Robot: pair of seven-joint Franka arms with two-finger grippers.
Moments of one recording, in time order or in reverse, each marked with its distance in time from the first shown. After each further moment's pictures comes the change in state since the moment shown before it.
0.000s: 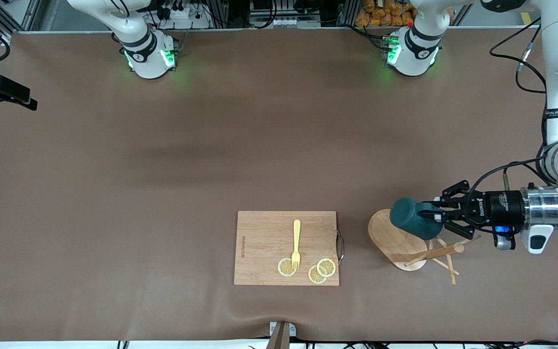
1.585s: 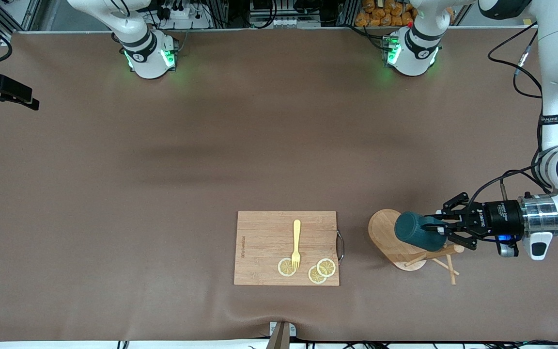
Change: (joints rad) left arm -0.004 0.040 0.011 0.000 0.000 0.080 0.042; right arm -0.002 0.000 0.008 0.000 0.000 -0.001 0.000
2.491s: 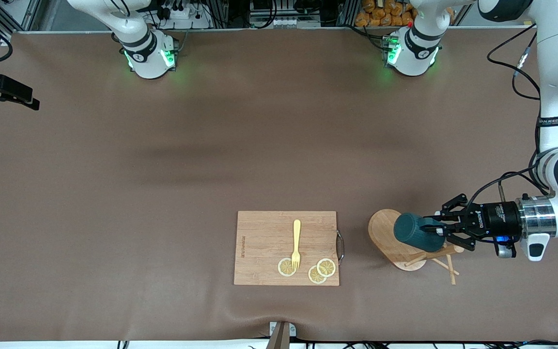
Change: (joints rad) left arm 0.002 0.013 -0.001 0.001 -0.017 0.001 0.015; right arm 0.000 0.000 0.001 0.000 0.000 0.000 0.000
